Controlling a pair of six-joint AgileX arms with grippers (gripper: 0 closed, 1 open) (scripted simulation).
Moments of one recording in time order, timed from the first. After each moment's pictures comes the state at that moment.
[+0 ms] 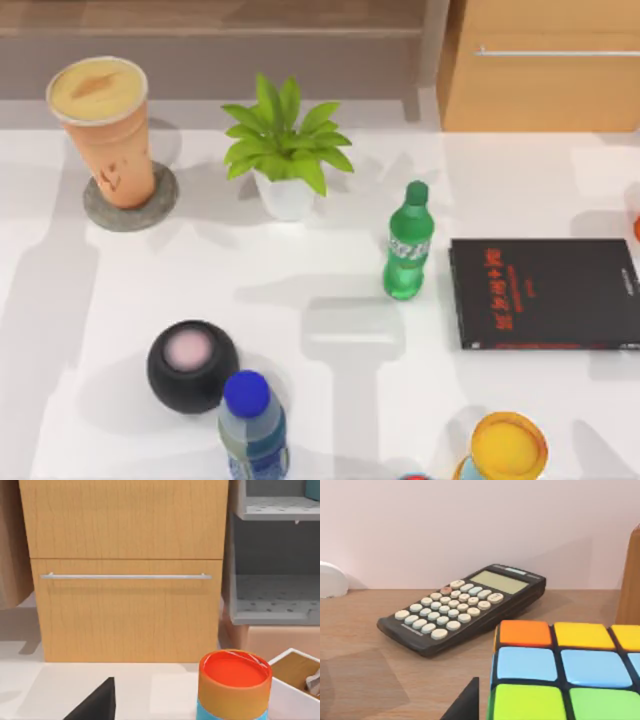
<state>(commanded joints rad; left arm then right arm) -0.01 1.90 1.84 0.06 0.03 0.01 0.00 0.00 0.00 0.00 0.00 0.00</state>
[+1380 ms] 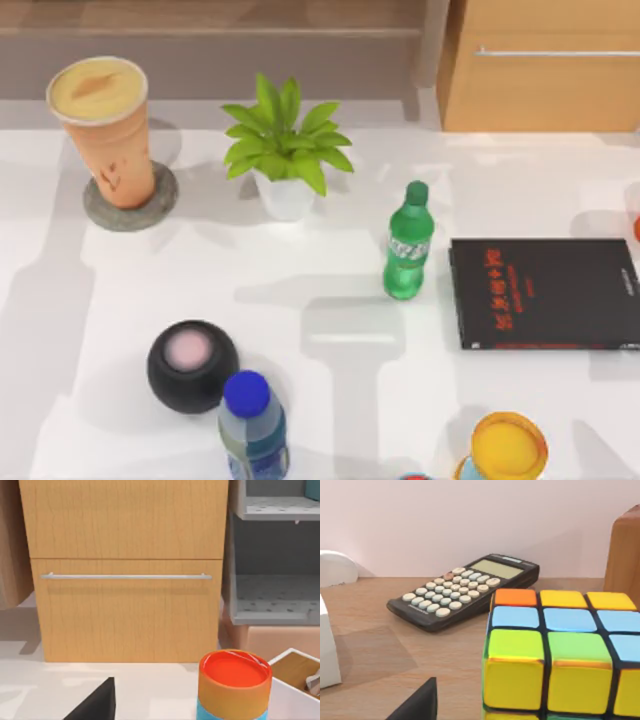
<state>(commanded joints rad) -0.01 1.78 1.68 0.10 0.03 0.01 0.00 0.00 0.00 0.00 0.00 0.00</state>
